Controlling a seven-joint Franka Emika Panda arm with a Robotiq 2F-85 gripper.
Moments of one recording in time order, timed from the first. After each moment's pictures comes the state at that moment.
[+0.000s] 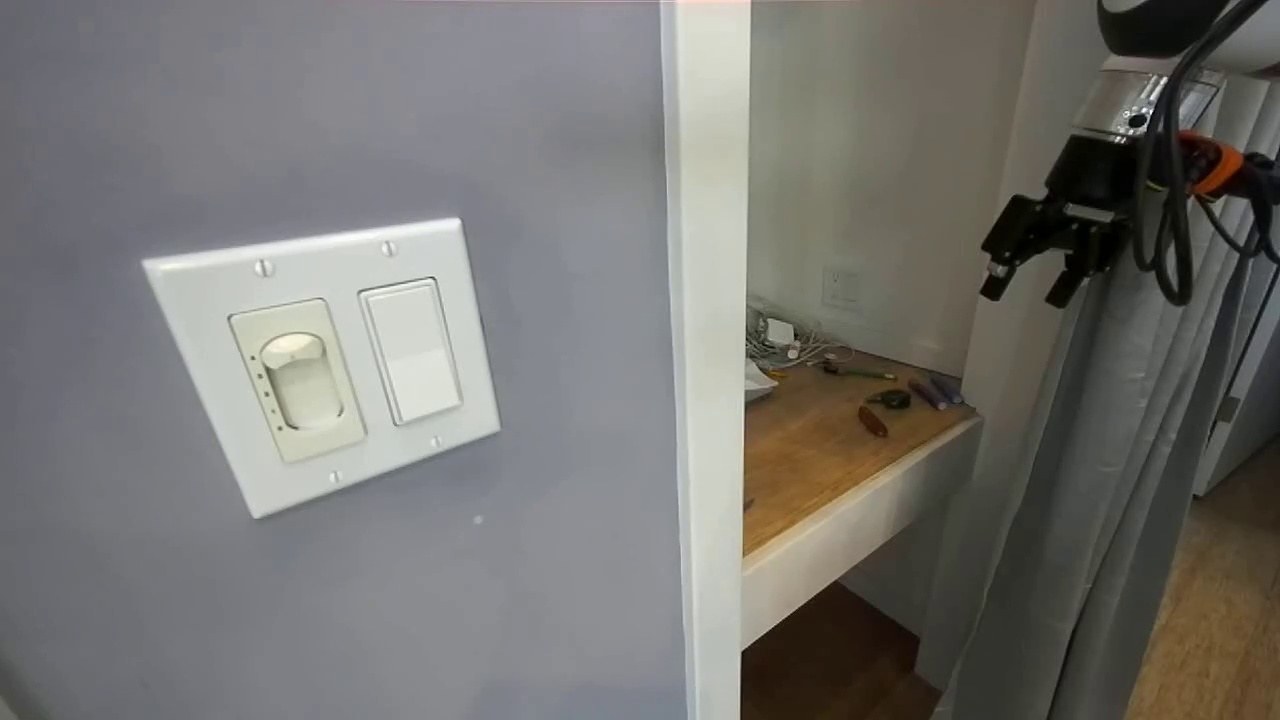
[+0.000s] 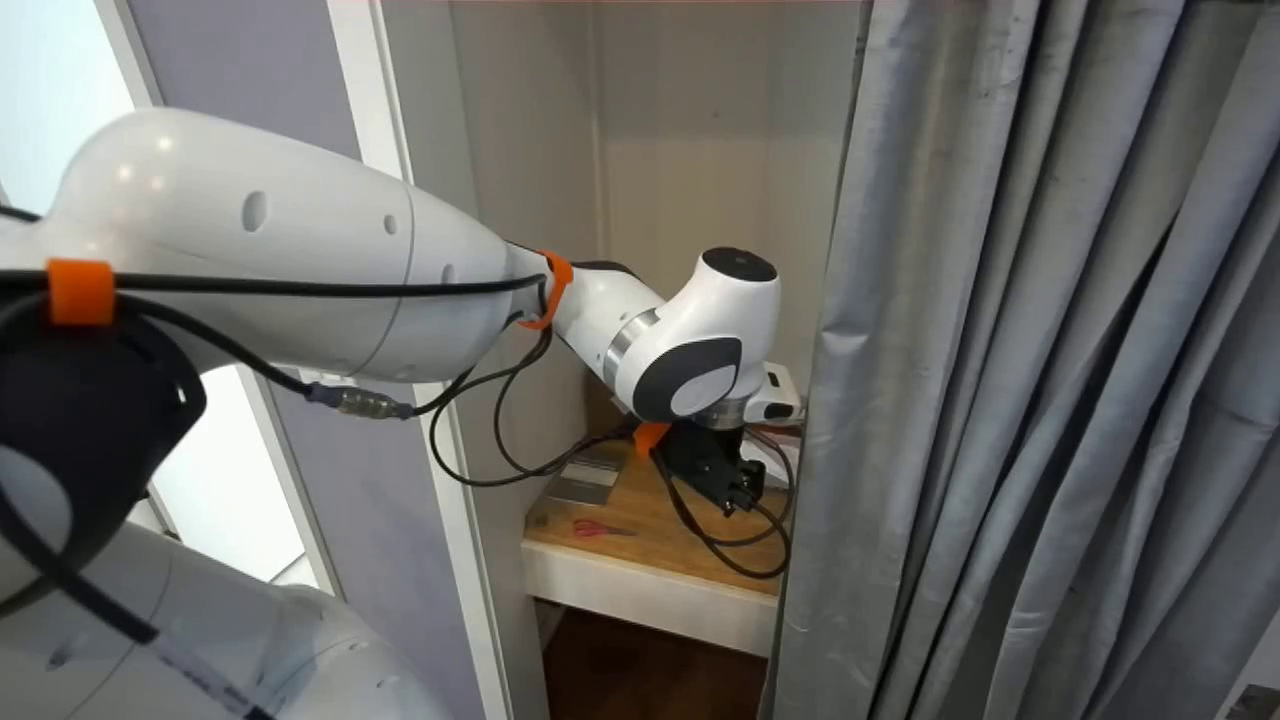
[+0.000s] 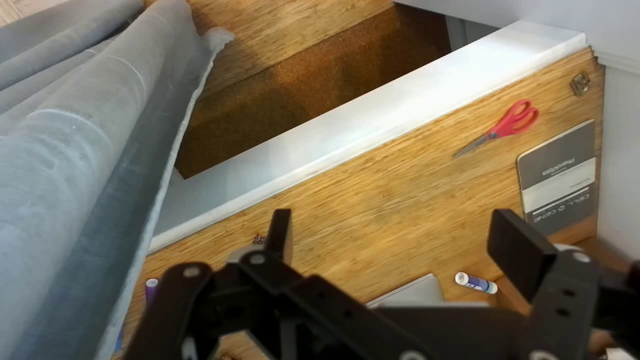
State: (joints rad) arm -0.02 -0.46 -0.27 -2.52 0.13 2.22 -0.22
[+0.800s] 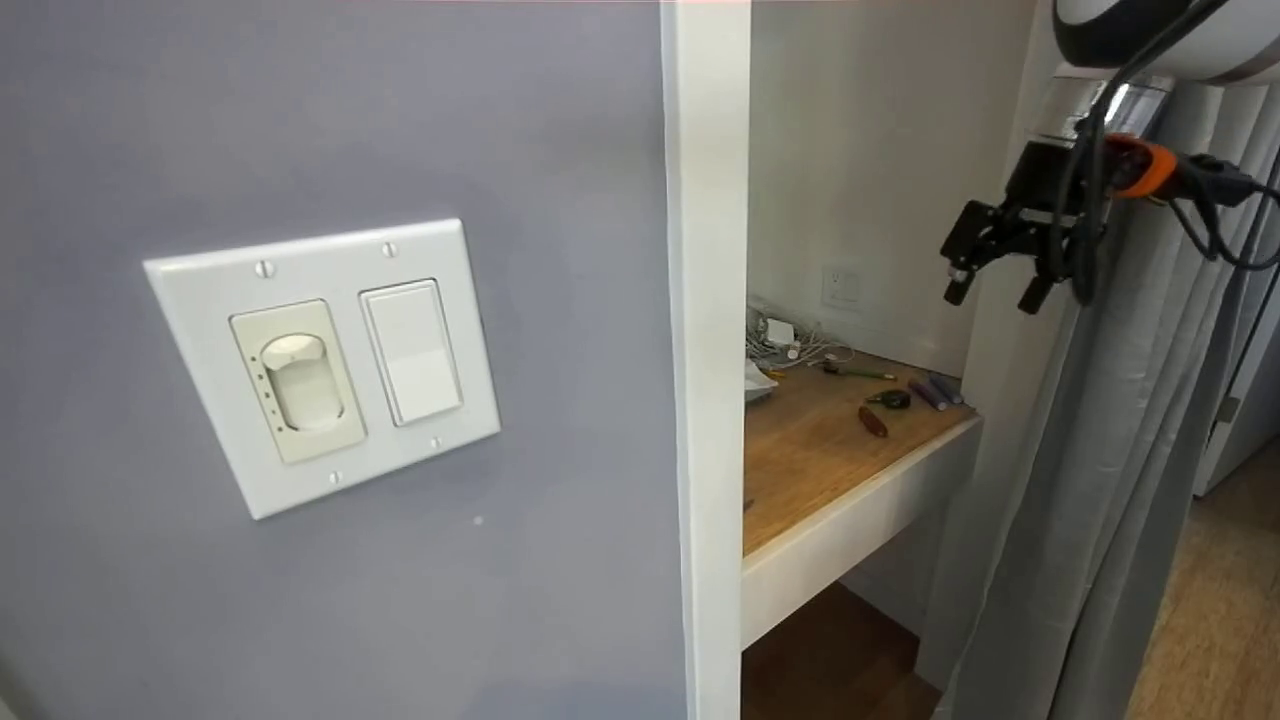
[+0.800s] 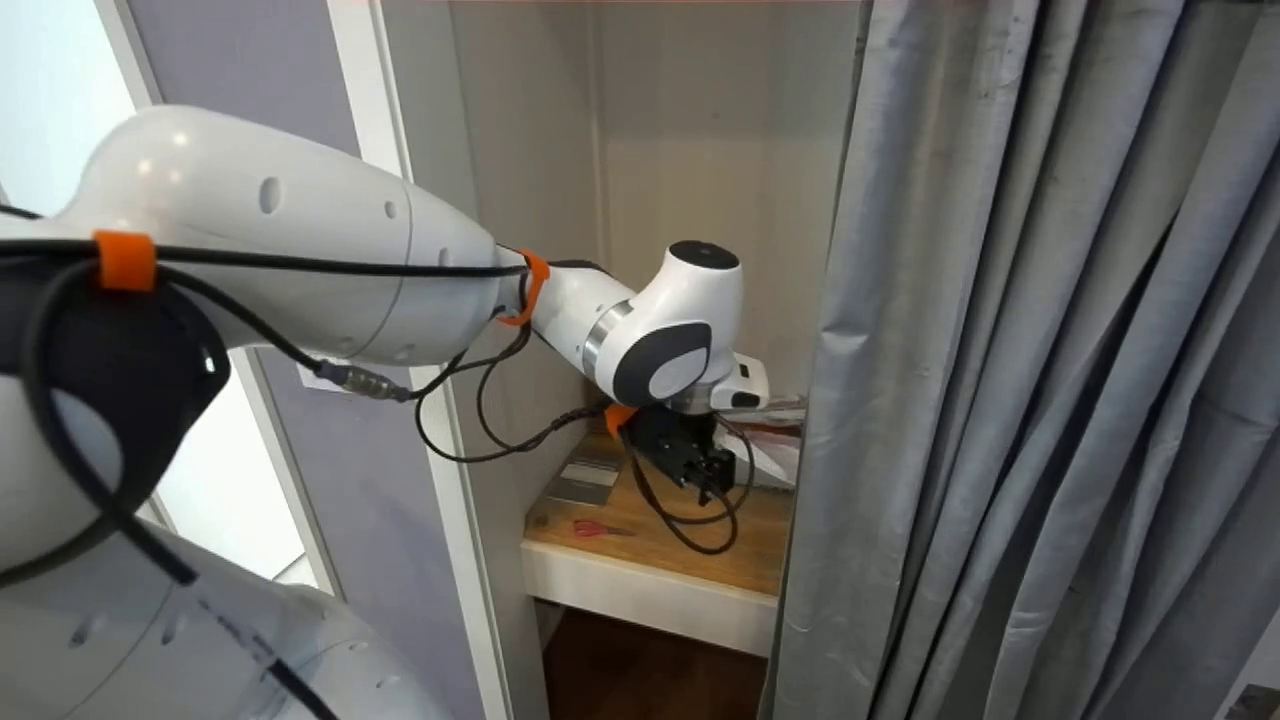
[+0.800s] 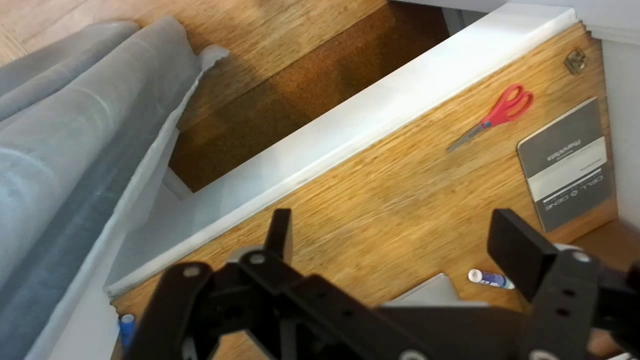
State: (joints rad) arm -0.03 -0.44 -0.16 -2.52 0.13 2.23 -0.01
